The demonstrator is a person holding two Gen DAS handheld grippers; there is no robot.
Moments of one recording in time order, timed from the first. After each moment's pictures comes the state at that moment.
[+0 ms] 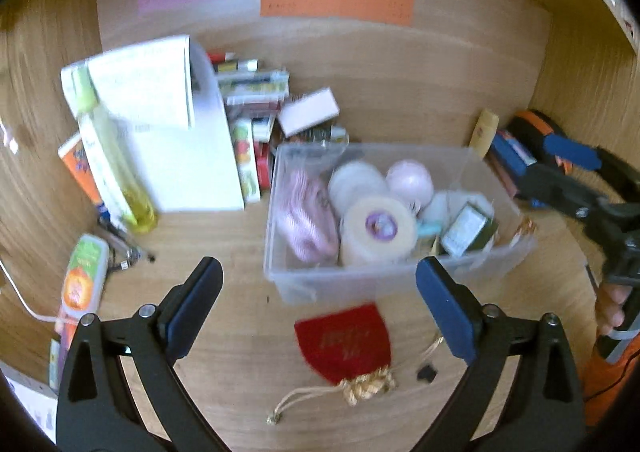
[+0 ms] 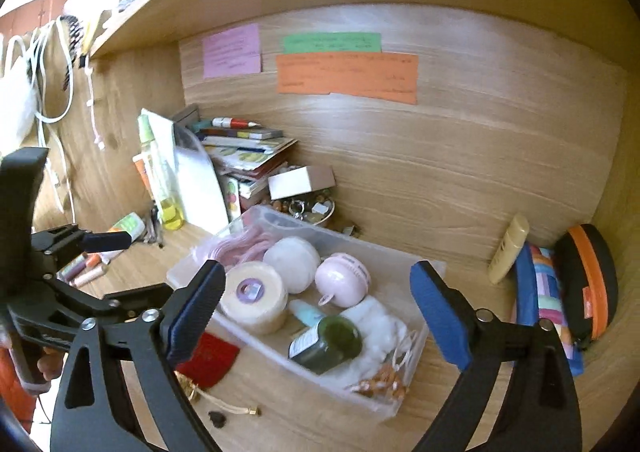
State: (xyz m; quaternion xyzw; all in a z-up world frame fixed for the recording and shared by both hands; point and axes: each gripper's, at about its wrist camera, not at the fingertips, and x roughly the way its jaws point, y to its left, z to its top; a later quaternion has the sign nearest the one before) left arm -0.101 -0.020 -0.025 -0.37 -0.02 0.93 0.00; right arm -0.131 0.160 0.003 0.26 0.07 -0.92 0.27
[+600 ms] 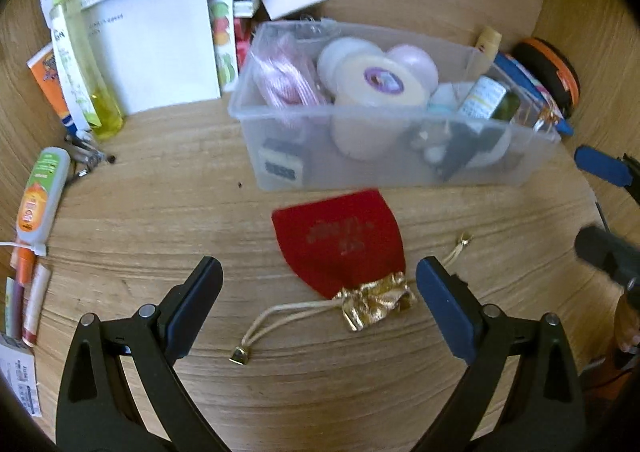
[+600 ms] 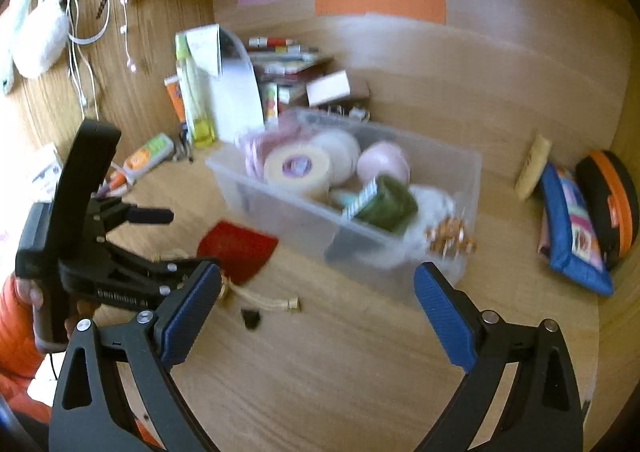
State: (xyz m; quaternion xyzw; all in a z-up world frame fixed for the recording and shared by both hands) left arm -0.085 -0.015 -0.102 -0.46 -0.03 0.89 0.03; right arm -0.072 0.161 -0.064 0.34 0.10 -0.89 0.30
